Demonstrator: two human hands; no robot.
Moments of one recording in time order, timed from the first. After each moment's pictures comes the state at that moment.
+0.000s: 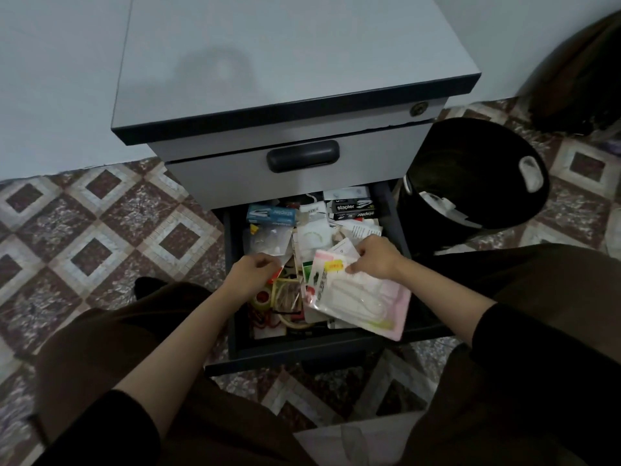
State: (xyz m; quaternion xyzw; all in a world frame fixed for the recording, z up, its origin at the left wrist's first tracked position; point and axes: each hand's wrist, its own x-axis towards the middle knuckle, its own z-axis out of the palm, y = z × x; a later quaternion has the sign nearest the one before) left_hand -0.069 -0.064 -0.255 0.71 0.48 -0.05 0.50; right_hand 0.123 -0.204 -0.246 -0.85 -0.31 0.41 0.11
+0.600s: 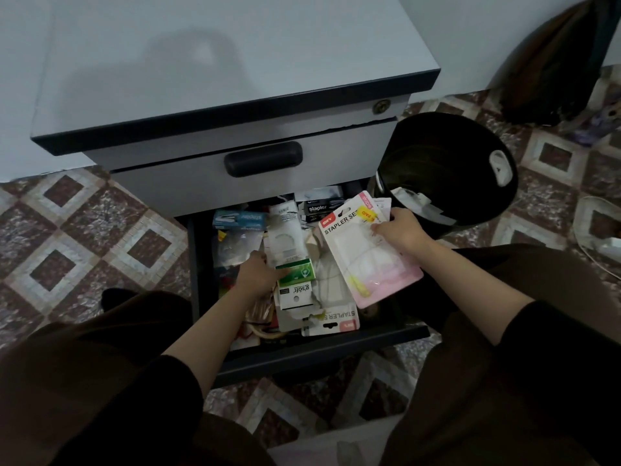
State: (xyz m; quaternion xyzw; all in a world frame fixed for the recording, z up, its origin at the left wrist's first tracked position) left_hand -0.005 -0.084 -0.294 0.72 0.52 -0.11 0.45; right_hand 0.191 -0.232 -0.238 -0.86 -0.09 0.35 0.36
